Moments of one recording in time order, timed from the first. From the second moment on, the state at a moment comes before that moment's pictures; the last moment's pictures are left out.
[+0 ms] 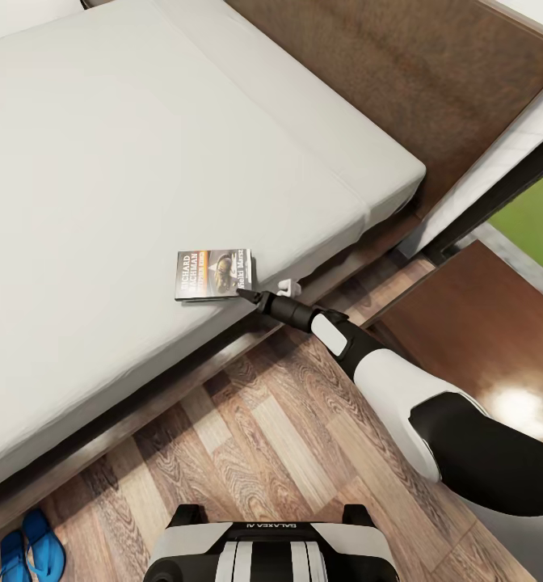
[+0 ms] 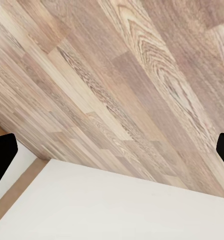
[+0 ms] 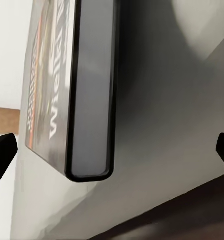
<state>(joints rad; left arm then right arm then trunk) -0.26 0.21 -0.18 -0.08 0.35 -0.03 0.37 -1.29 0.17 0.37 -0.28 -0.80 0.23 0.65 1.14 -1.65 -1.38</state>
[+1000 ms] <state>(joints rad) -0.26 0.21 -0.18 -0.08 0.35 -0.03 0.37 -1.29 0.17 0.37 -0.28 -0.80 0.22 0.65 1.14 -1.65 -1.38</state>
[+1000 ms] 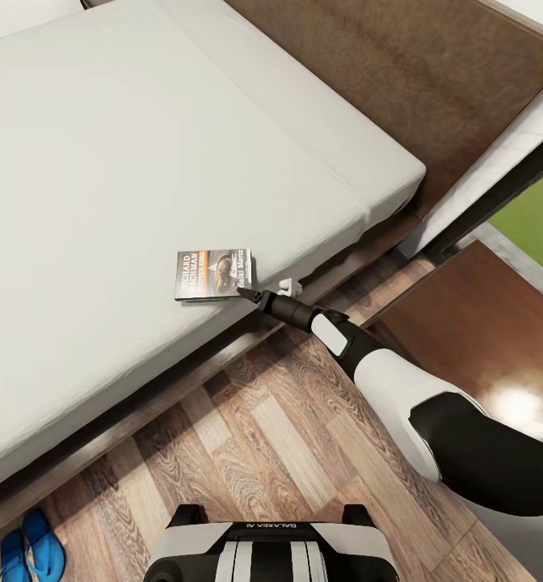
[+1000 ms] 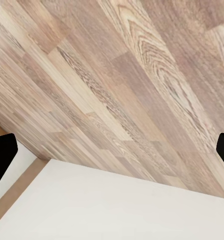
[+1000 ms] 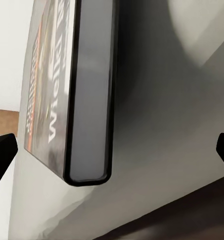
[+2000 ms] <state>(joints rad) -0.26 0.21 -0.18 -0.08 0.35 -0.03 0.37 -1.29 0.17 0.37 -0.28 -0.80 0.22 0.65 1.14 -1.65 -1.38</state>
